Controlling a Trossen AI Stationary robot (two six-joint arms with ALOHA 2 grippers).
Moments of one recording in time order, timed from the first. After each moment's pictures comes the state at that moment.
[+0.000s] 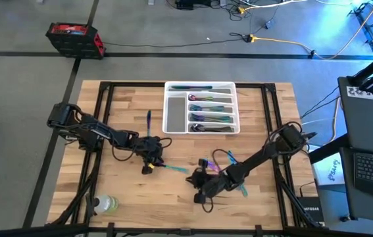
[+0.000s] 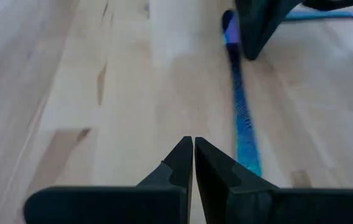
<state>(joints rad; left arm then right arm) -0.14 1.61 0.48 0.24 0.11 -0.12 0.51 1.96 0.95 0.34 0.50 0.37</state>
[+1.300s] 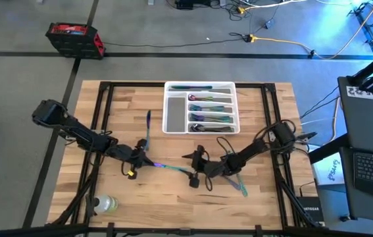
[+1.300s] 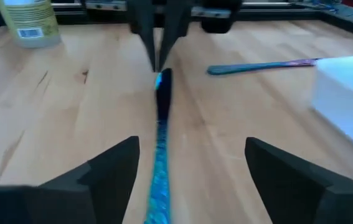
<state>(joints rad) -0.37 1.35 0.15 0.66 -0.18 -0.12 0.39 2.07 0.84 0.84 0.51 0.20</state>
